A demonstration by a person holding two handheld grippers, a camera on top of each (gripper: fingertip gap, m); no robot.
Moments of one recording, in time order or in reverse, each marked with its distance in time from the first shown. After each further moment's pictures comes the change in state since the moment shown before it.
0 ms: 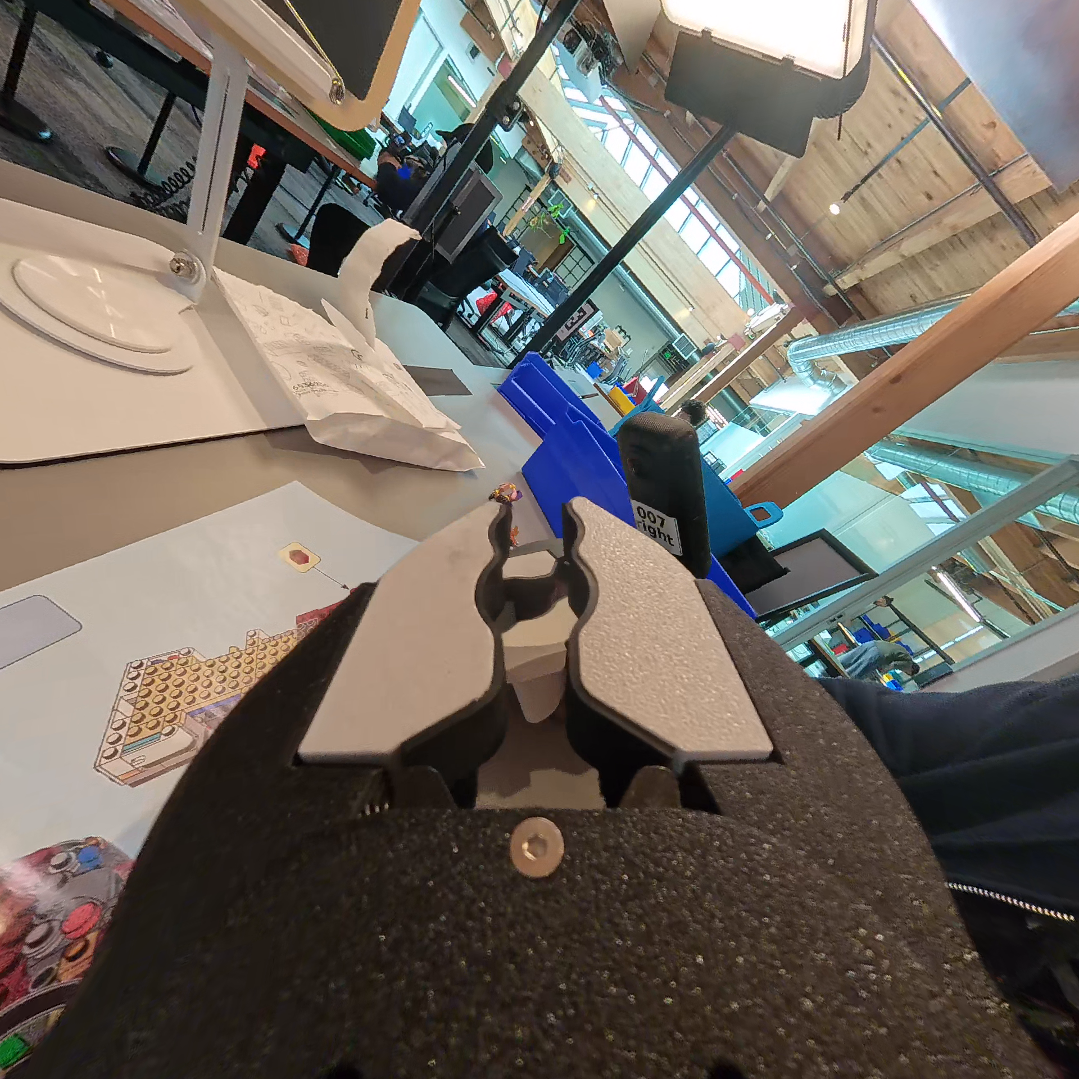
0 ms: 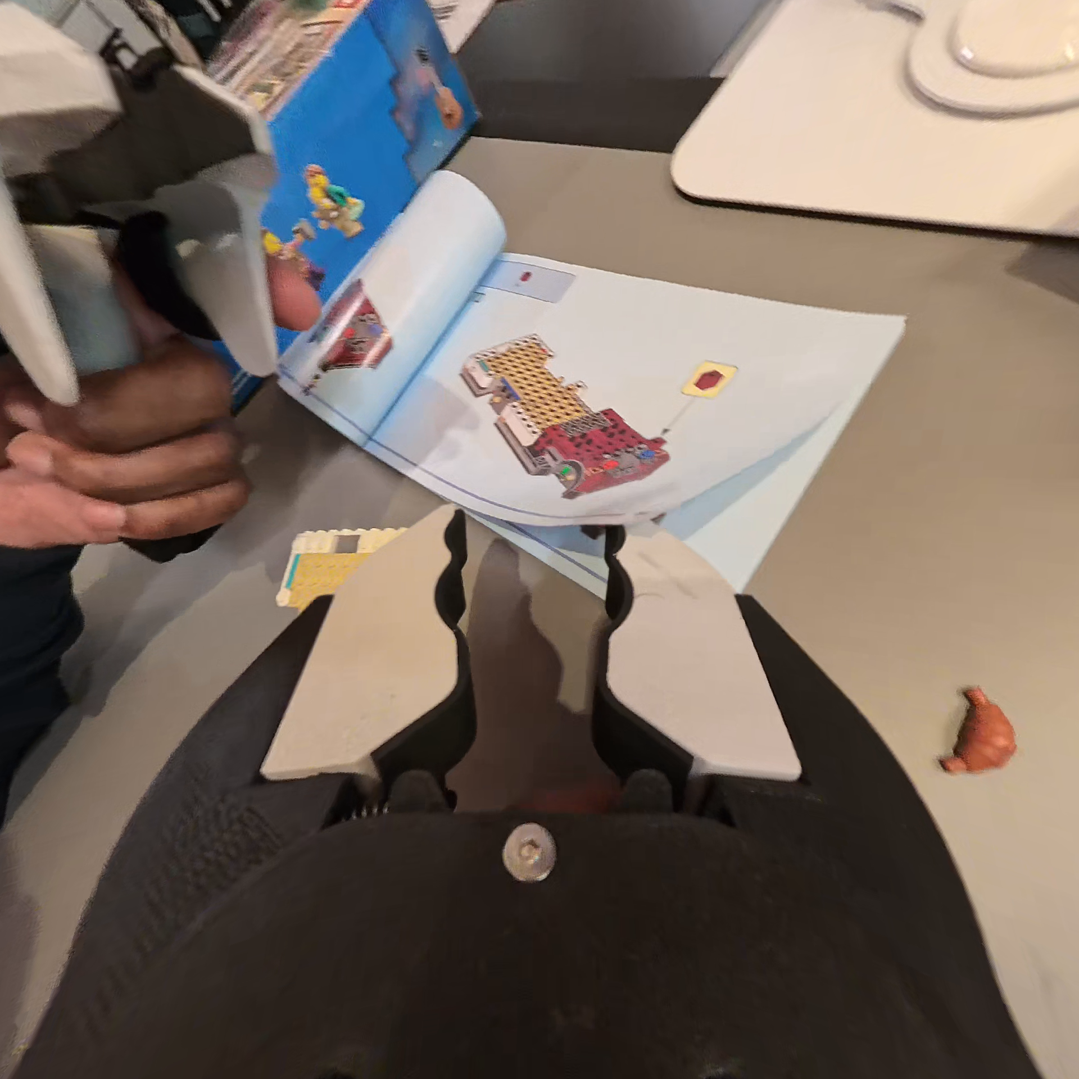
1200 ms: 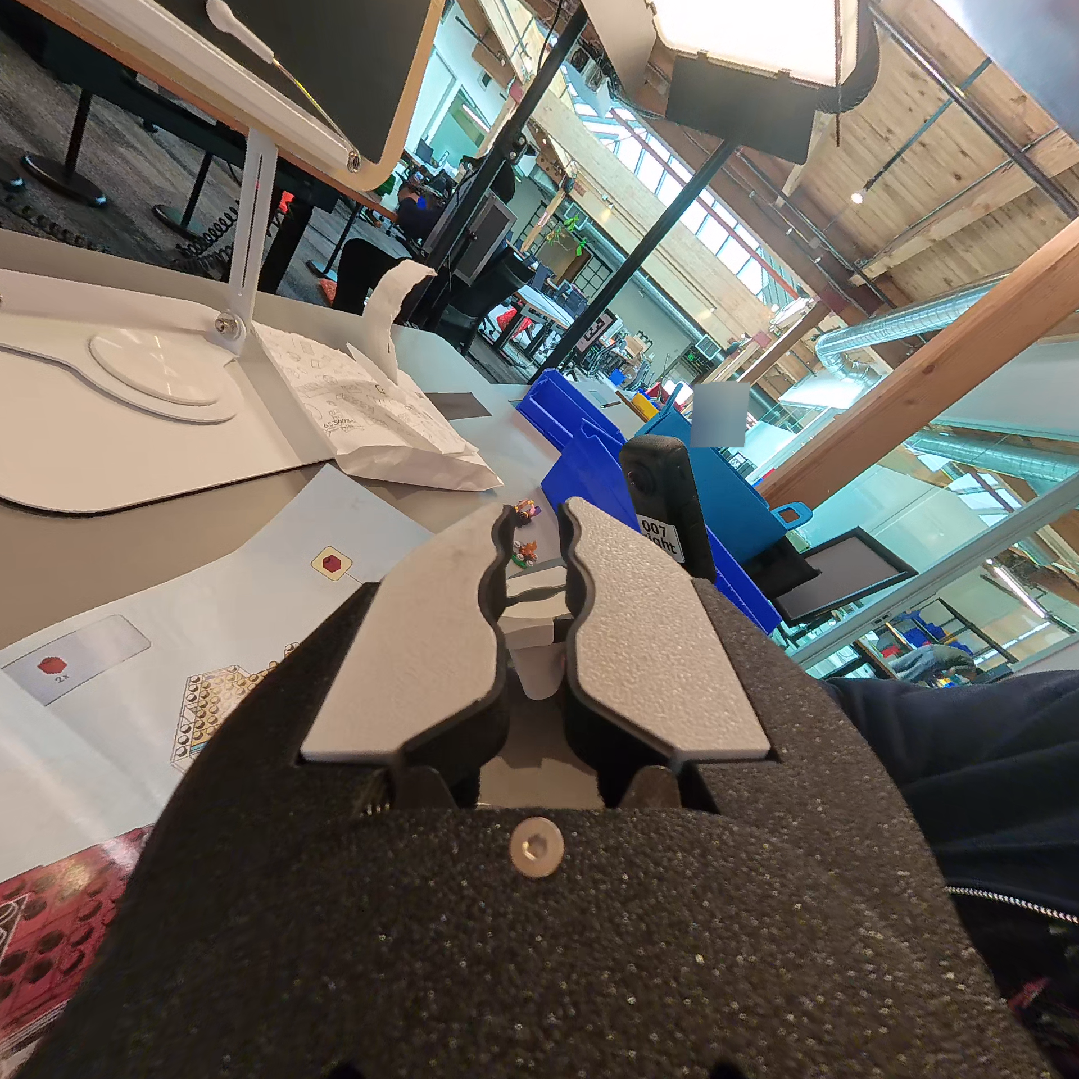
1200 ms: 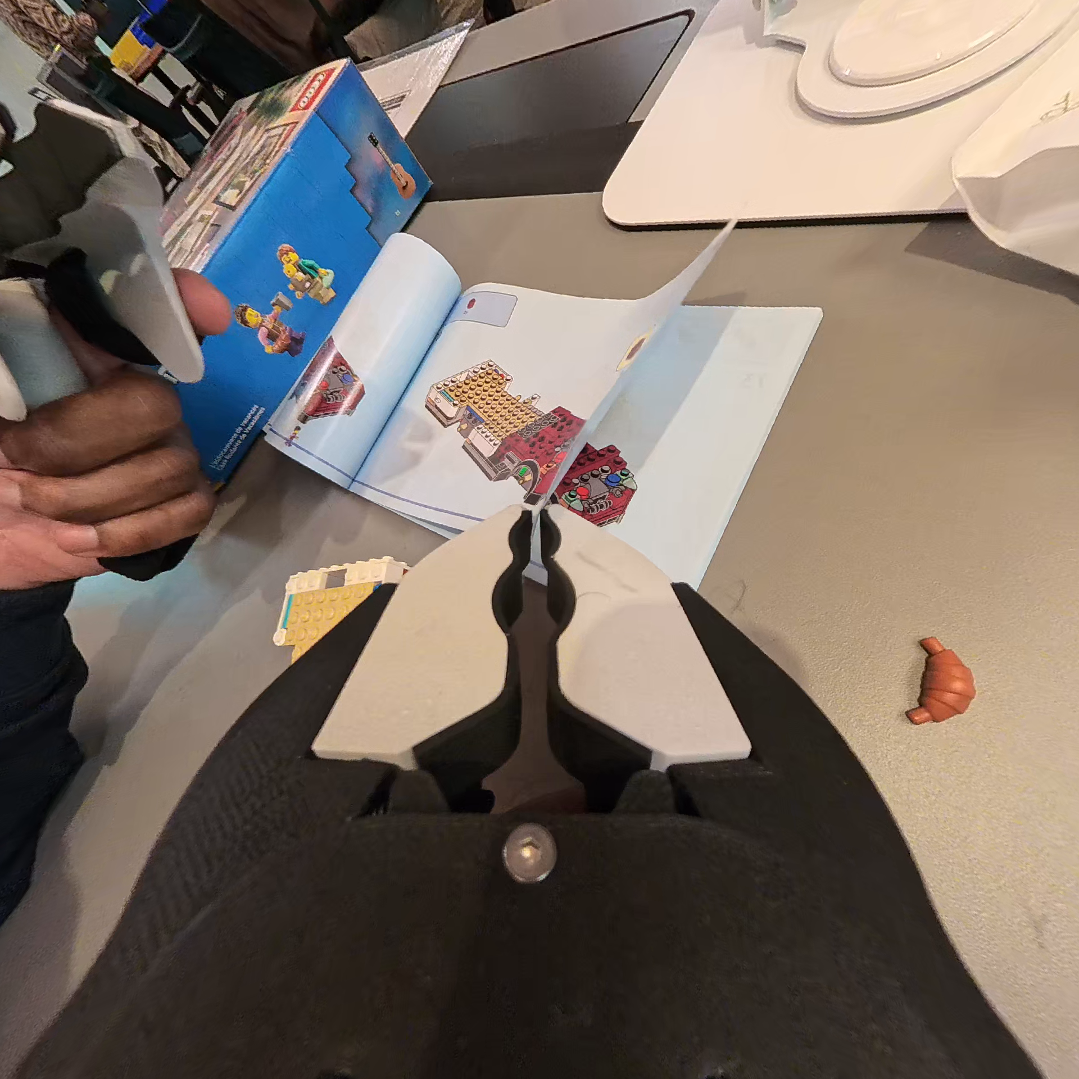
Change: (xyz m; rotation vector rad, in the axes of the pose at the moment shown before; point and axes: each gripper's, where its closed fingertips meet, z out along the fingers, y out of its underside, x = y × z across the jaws) left arm 0.003 -0.016 -0.009 0.021 -0.032 0.071; right arm 0.011 -0.006 -0.006 0.075 0.022 0.096
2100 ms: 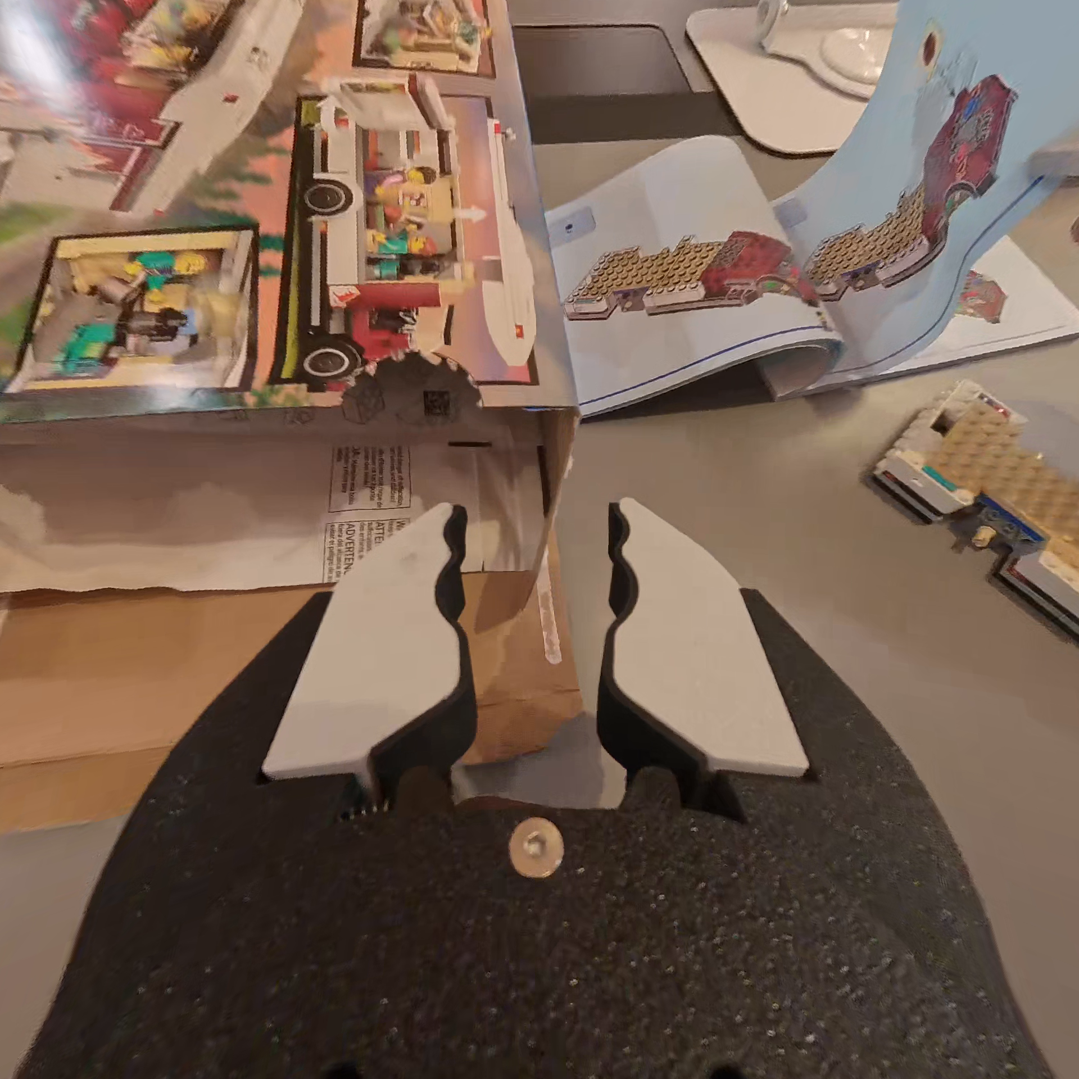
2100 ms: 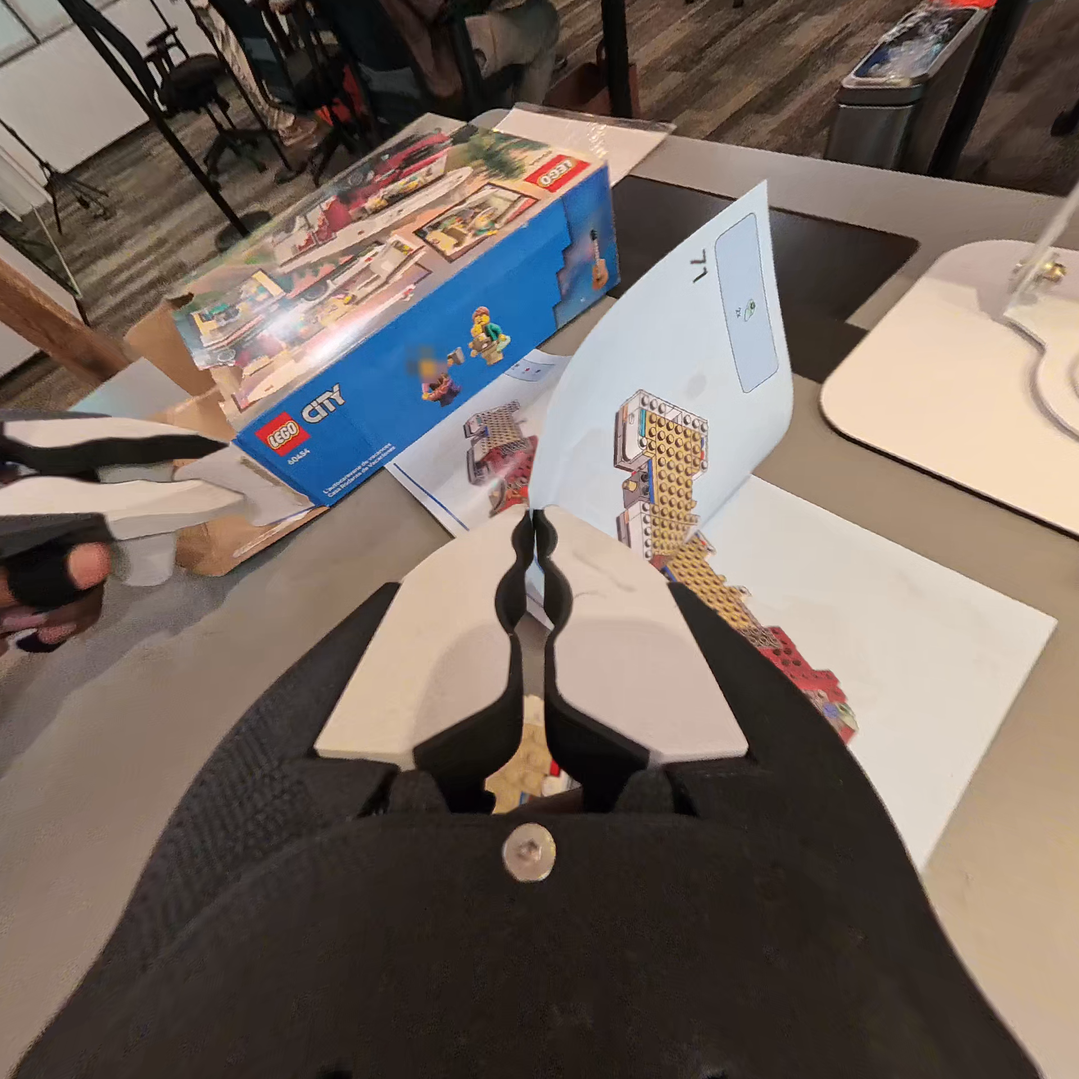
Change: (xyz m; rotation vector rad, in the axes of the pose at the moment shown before) left arm -0.057 0.077 -0.247 -0.214 -1.079 0.258; right arm -0.107 -0.040 0.038 0.016 -0.051 -0.312
